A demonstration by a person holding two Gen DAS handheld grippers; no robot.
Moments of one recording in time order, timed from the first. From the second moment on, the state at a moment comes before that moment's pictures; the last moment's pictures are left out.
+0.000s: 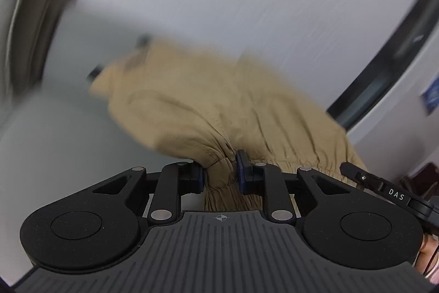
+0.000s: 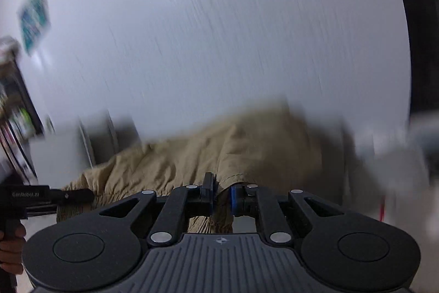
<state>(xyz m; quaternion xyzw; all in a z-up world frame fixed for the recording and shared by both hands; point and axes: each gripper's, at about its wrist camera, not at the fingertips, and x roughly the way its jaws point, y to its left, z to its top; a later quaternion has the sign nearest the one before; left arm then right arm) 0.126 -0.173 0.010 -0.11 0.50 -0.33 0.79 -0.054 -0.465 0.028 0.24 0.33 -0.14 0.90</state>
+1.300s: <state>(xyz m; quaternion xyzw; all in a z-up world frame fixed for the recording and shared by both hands) -0.003 -0.119 -0.131 0.00 0.57 -0.27 0.78 -0.146 -0.434 -0.110 0.26 0.46 -0.20 0.83</state>
